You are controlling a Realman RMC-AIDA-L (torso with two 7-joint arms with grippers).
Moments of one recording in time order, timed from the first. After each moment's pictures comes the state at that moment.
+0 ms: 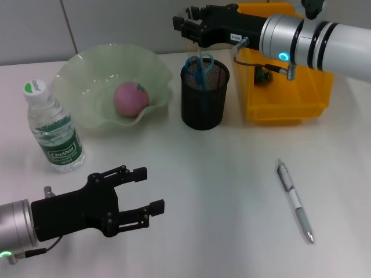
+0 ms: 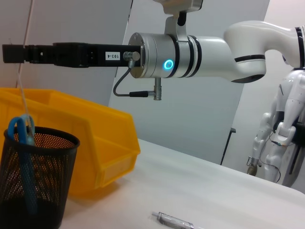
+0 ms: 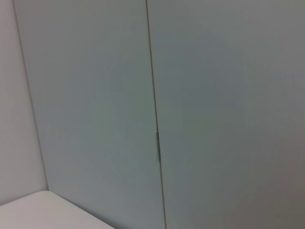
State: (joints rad) left arm -0.50 -2.06 0.72 0.30 1.90 1.61 -1.01; right arm 0.84 2.08 -0.98 -0.47 -1.50 -0.87 1.29
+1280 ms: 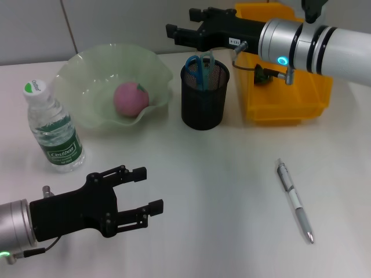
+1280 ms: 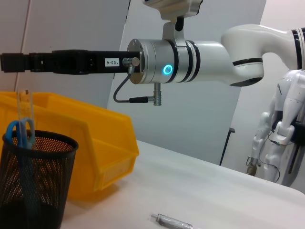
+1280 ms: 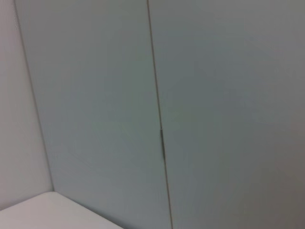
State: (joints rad) left arm -0.49 -2.06 0.72 0.31 1.90 1.62 -1.00; right arm 0.84 2.08 -0.97 -0.46 -1.50 -0.88 1.30
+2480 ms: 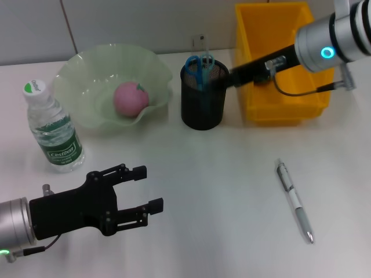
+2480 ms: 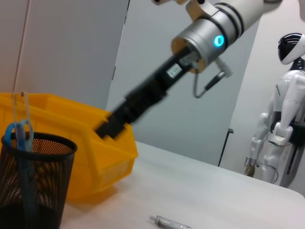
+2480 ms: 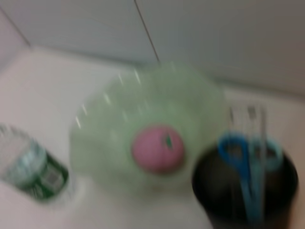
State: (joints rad) left arm -0.50 -2.06 0.72 0.31 1.90 1.62 -1.01; right arm 0.71 2.07 -1.14 -1.21 -2.38 -1.36 2.64
